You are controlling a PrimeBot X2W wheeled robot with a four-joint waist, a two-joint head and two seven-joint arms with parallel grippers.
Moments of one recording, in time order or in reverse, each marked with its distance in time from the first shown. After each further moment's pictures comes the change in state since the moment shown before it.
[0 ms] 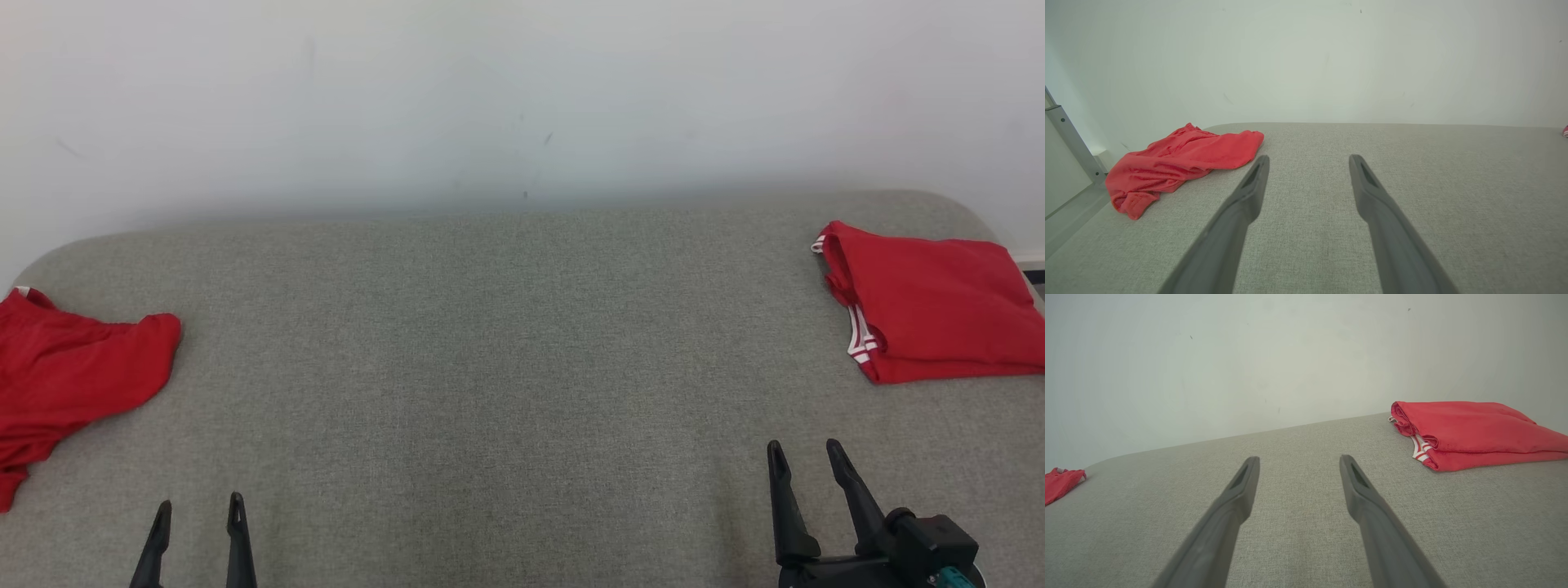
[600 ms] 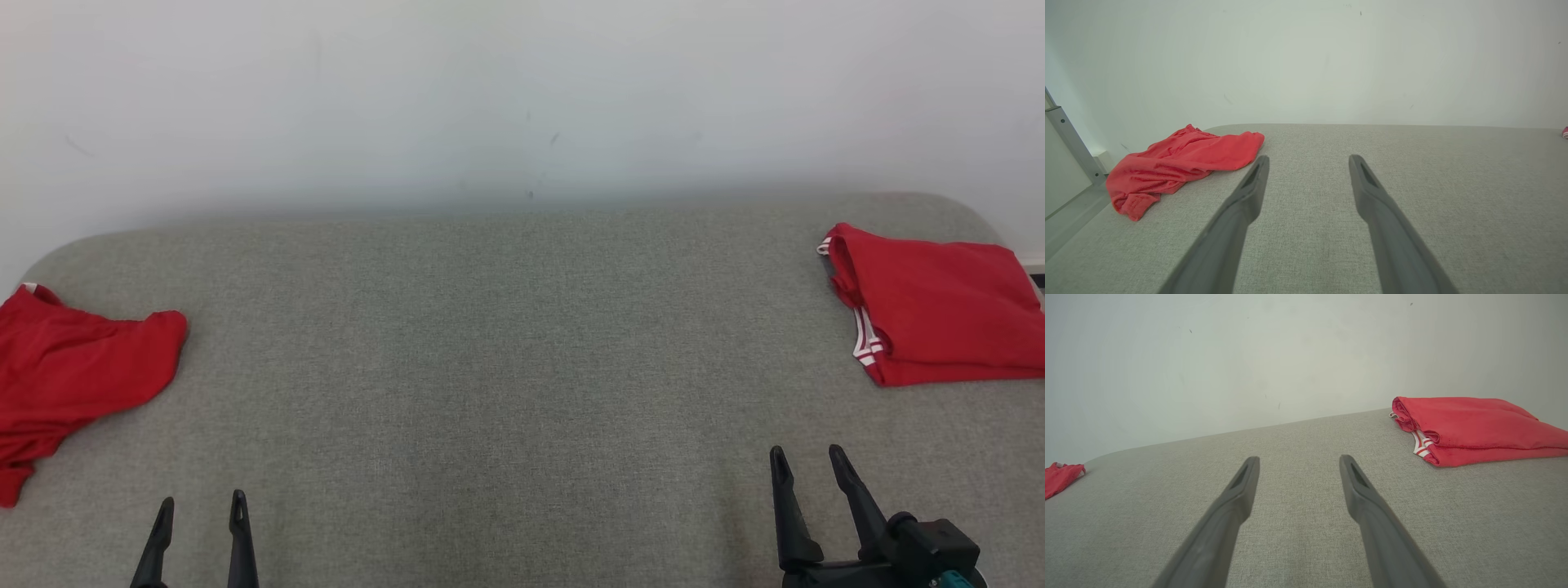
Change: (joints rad) left arm -0.009 0.001 -0.004 0.006 0.001 -0.008 0.000; right arm 0.006 -0.004 -0.002 0.010 0.000 0.000 0.000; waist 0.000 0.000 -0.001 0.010
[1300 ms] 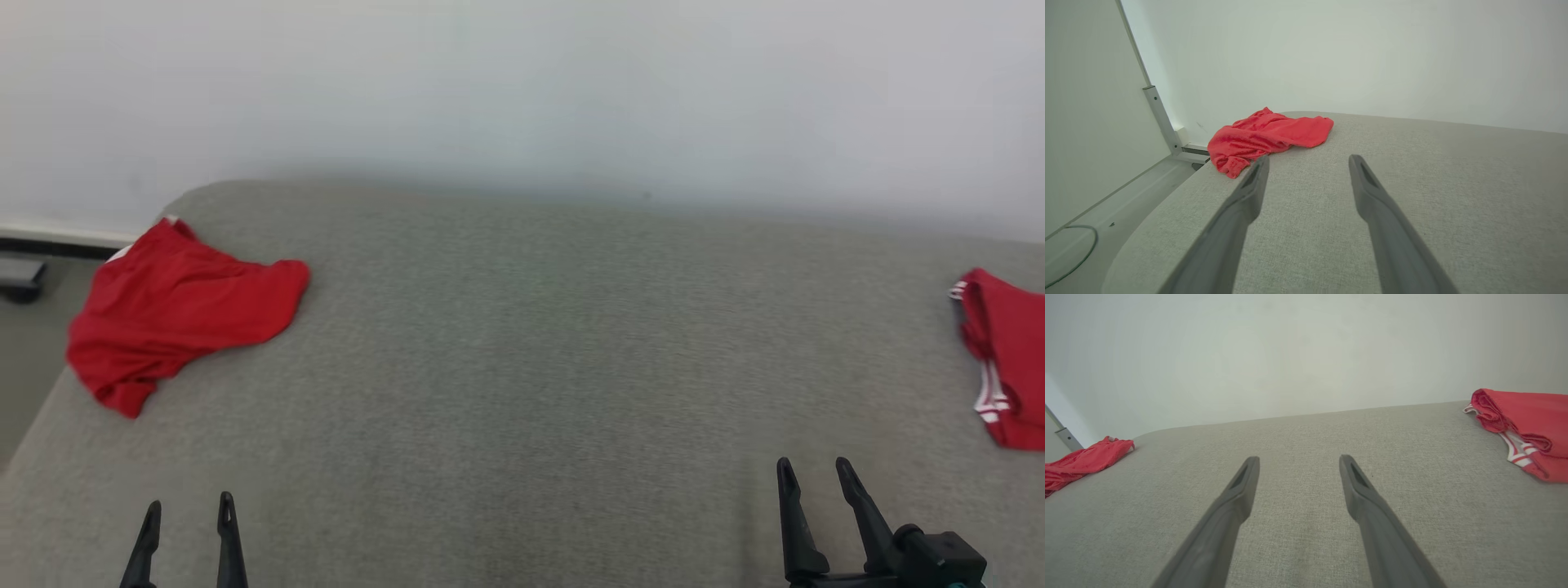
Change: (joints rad) left arm -0.003 0.005 0.016 0.011 0.006 0.012 0.000; right arm 0.024 0.006 -0.013 -0.005 0.003 0.000 0.000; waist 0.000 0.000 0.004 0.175
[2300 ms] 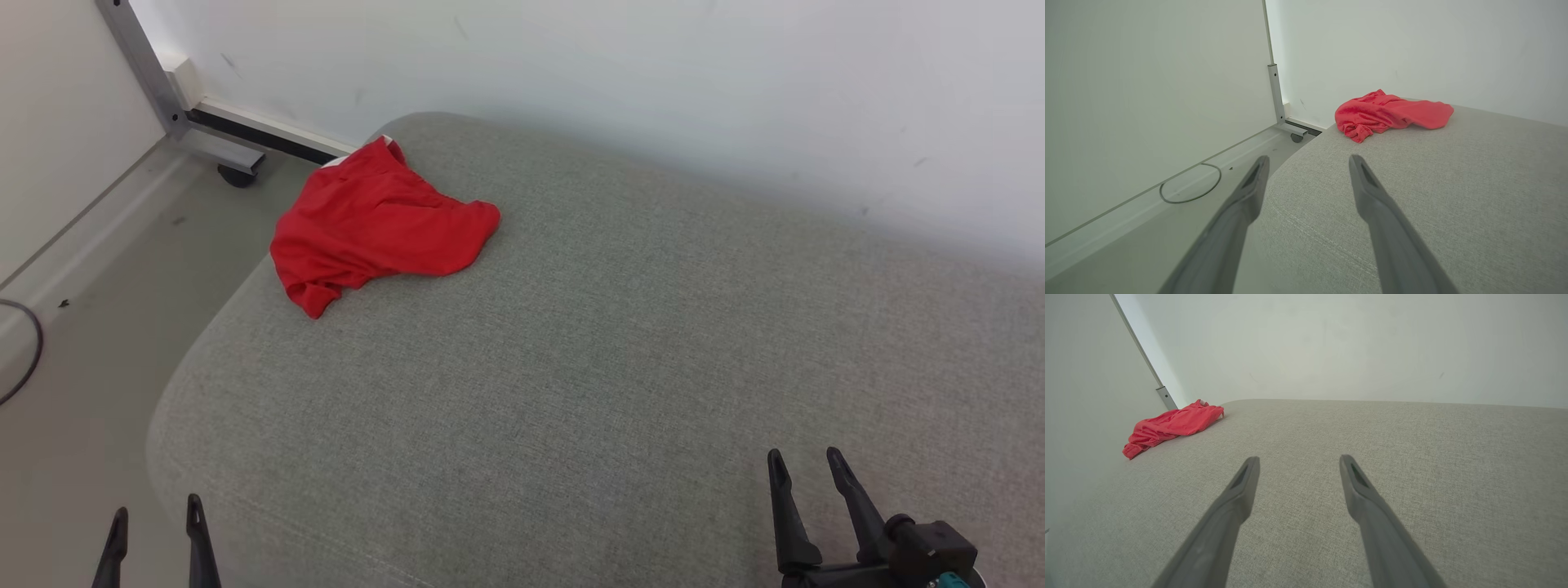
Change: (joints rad) left arm 0.003 -0.003 0.043 -0.004 -0.017 0.023 0.000; right arm -0.017 -0.011 0.019 0.005 -0.003 0.000 0.000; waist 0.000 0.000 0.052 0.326
